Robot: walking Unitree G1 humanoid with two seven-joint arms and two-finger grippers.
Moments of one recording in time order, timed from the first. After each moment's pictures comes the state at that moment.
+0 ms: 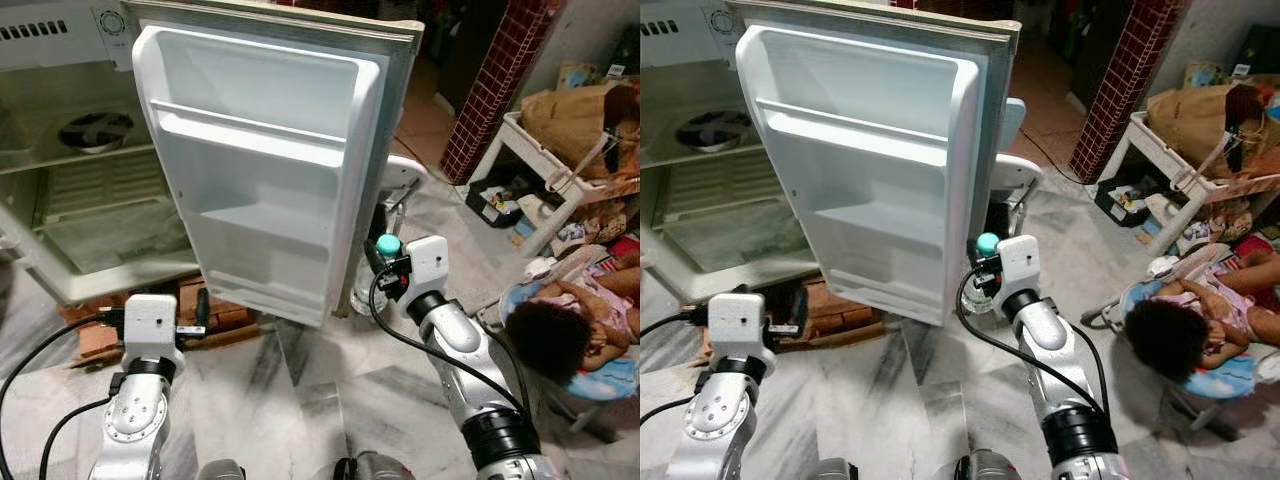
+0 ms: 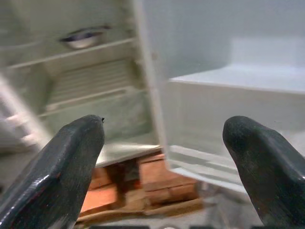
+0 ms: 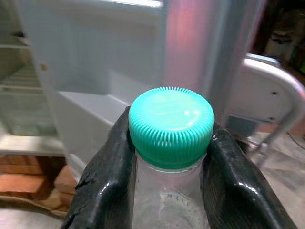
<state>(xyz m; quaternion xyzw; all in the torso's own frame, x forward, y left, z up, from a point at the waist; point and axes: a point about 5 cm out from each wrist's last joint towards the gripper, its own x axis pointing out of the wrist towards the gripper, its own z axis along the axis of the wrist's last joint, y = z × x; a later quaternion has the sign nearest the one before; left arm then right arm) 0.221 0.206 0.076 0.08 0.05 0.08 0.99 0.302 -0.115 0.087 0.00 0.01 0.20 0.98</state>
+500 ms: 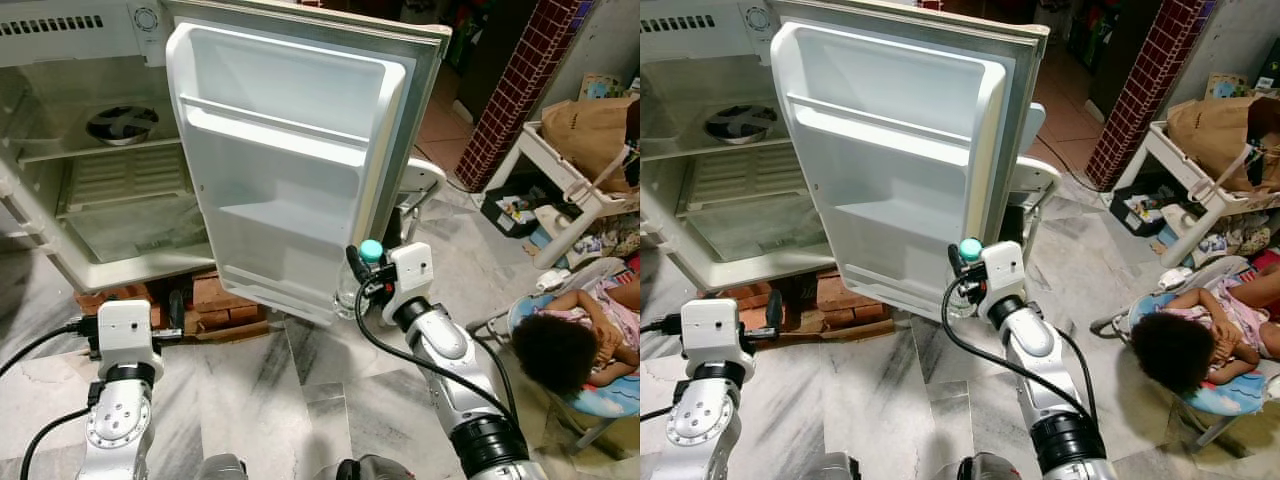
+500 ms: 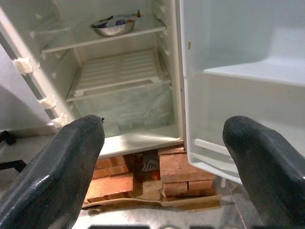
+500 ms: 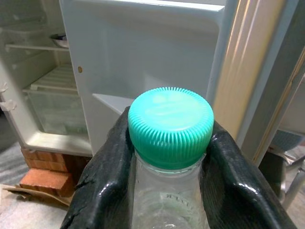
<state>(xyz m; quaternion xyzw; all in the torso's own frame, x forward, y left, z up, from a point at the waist) 0.219 0.214 0.072 0.08 0.06 0.10 0.99 0.296 -0.107 0.084 0.01 0.00 0.23 0.97</state>
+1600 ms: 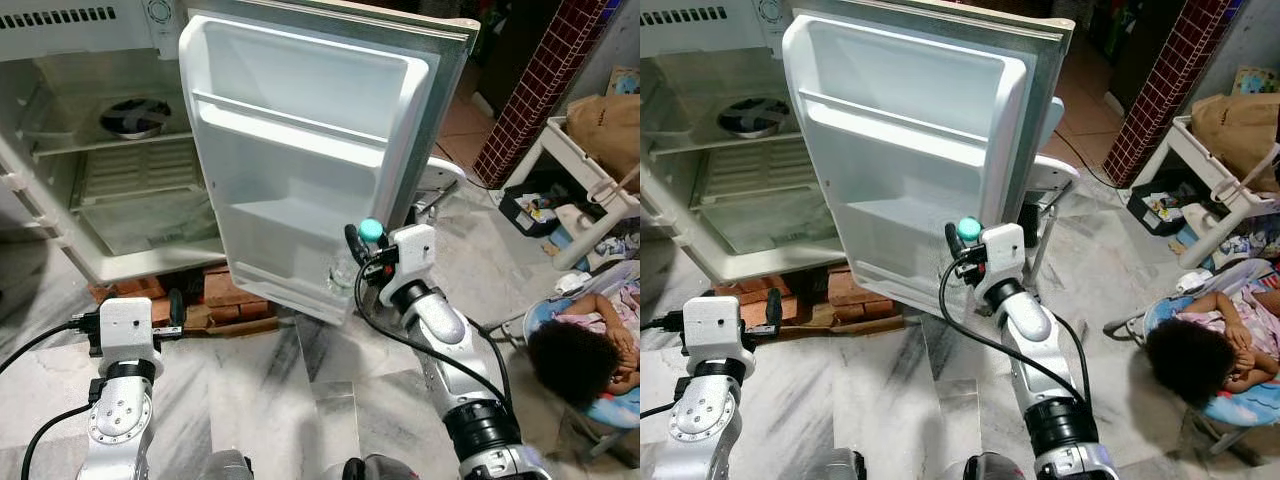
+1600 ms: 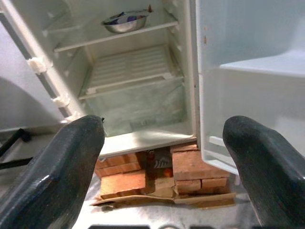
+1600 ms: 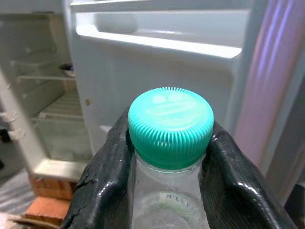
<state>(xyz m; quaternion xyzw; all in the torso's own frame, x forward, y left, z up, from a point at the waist) 0.222 0.215 0.072 0.09 0.06 0.11 0.99 0.311 -0.104 0.109 0.03 -0.05 0.22 0.97</state>
